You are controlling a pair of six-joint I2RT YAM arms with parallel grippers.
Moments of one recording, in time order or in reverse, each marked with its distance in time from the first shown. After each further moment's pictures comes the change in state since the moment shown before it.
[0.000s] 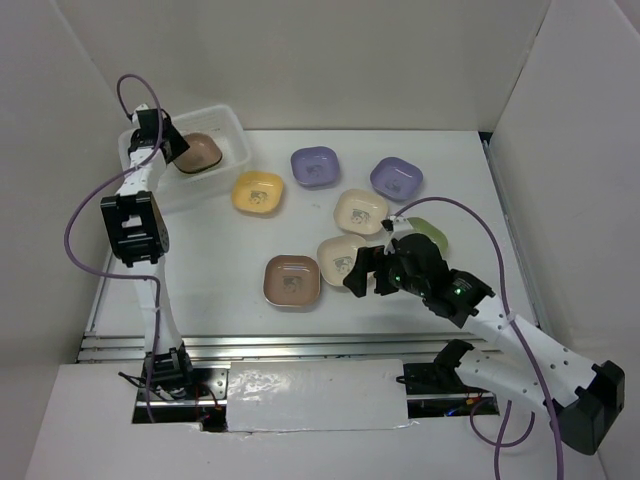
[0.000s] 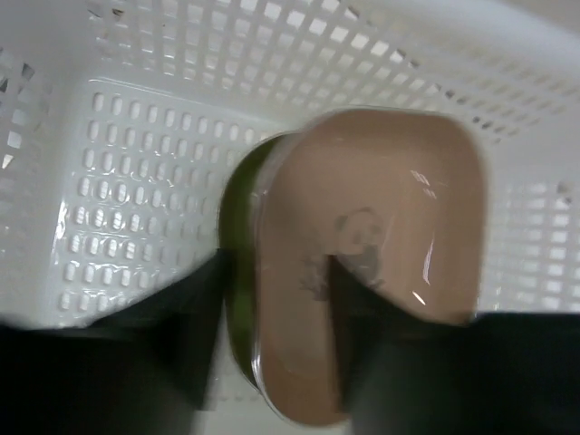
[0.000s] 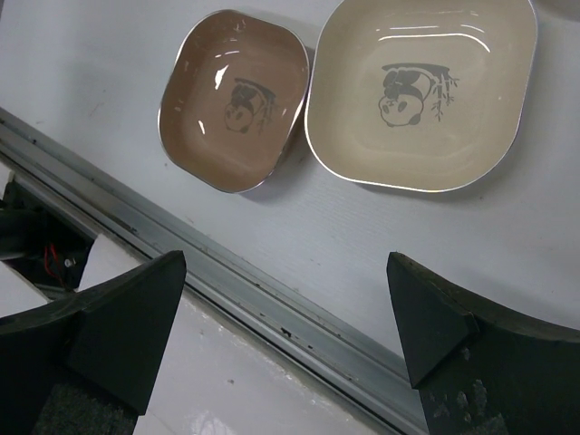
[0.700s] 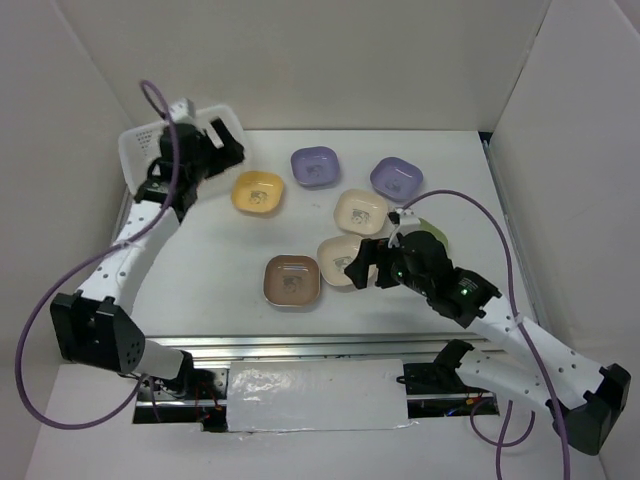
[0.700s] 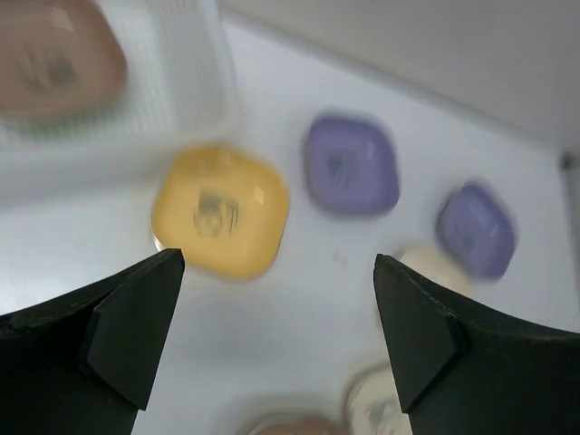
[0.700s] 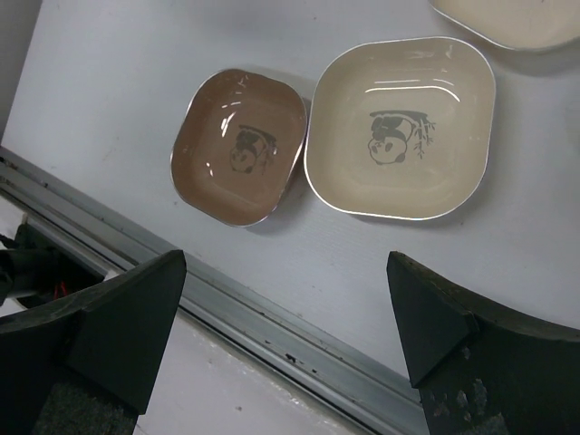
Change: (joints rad) left arm -0.344 -0.967 -0.736 0.074 0.013 -0.060; right arm 0.027 0.007 0.058 -0.001 0.100 0.011
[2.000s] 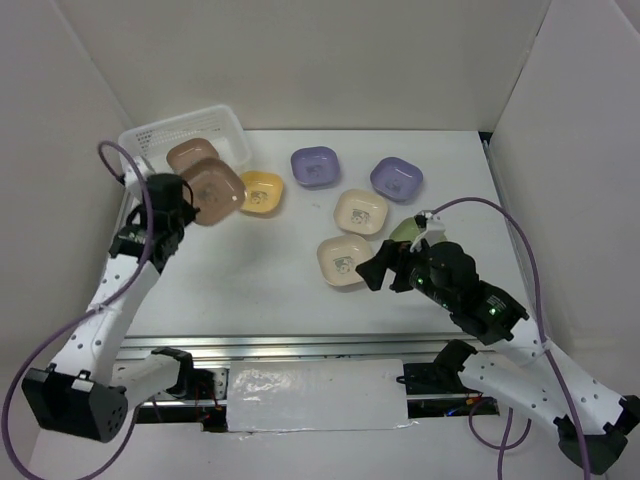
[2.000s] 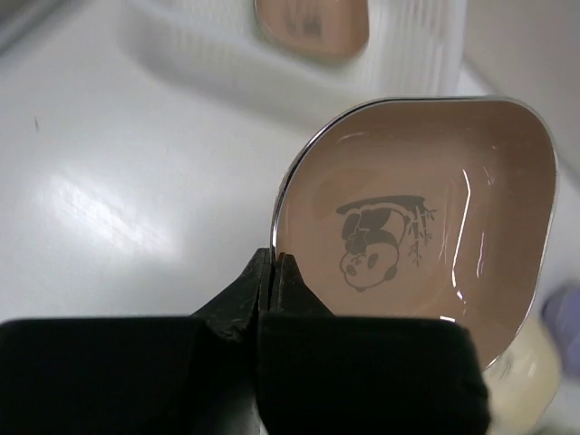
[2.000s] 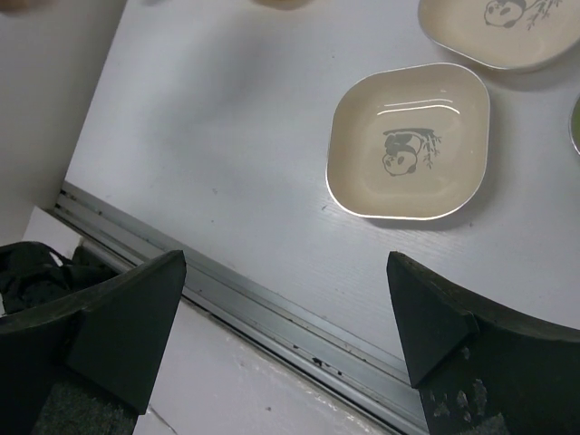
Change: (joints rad) left arm -0.073 -0.398 -0.426 -0.298 -0.357 -0.199; right arm -0.009 -0.209 -0.001 -0.071 0.025 0.071
